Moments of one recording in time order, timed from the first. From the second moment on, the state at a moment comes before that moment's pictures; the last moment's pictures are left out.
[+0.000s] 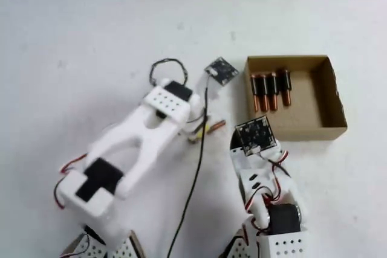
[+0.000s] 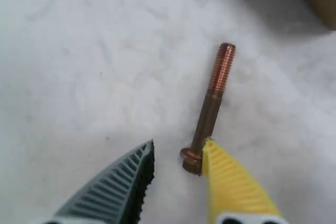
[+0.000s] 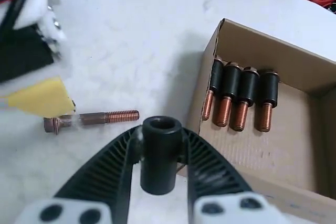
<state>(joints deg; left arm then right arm) 26.2 13.4 12.7 61.4 -9.5 -9.9 -100.8 87.8 52.1 18.6</state>
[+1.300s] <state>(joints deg) 28.4 23.9 7.5 61.4 -19.6 -9.9 -100.9 88.4 52.0 18.6</state>
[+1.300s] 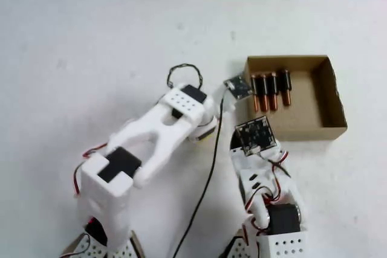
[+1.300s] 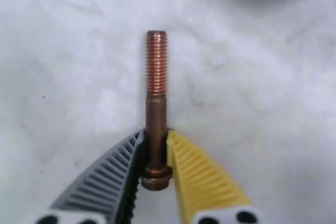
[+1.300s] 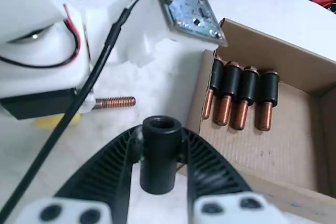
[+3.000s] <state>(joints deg) 1.0 10.1 23.5 76.4 -75.2 -9.9 -100.8 89.3 51.9 18.7</state>
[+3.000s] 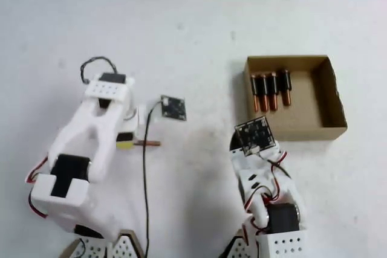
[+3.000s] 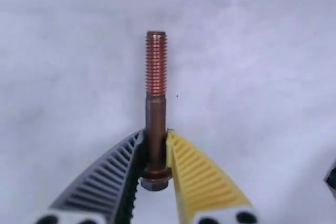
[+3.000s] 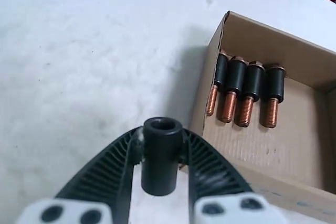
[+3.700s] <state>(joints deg) 1.1 10.1 25.3 73.6 -75.4 -9.9 -100.8 89.3 51.9 18.7</state>
